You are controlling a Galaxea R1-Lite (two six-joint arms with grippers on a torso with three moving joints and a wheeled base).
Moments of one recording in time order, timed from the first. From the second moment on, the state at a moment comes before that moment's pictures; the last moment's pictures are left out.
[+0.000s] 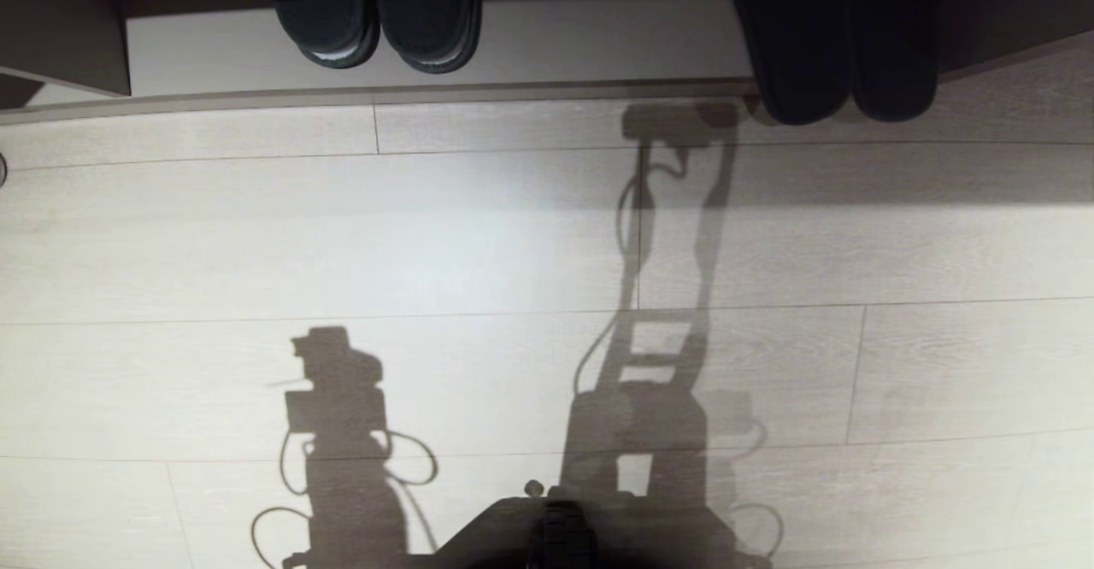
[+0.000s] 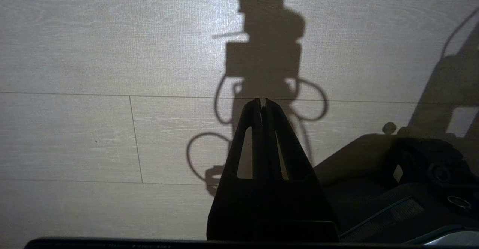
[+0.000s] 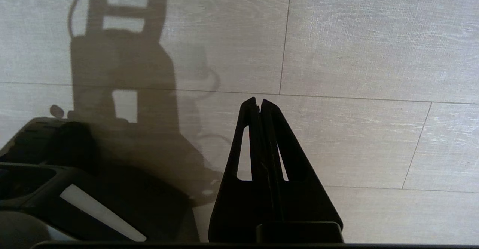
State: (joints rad) left arm 0.00 0.00 0.00 -0.01 0.01 -0.07; right arm 0.01 0.00 0.00 0.00 0.00 -0.01
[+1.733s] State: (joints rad) left arm 0.00 0.00 0.00 -0.01 0.01 -0.07; right arm 0.17 1.03 -0.57 -0.52 0.16 -0.09
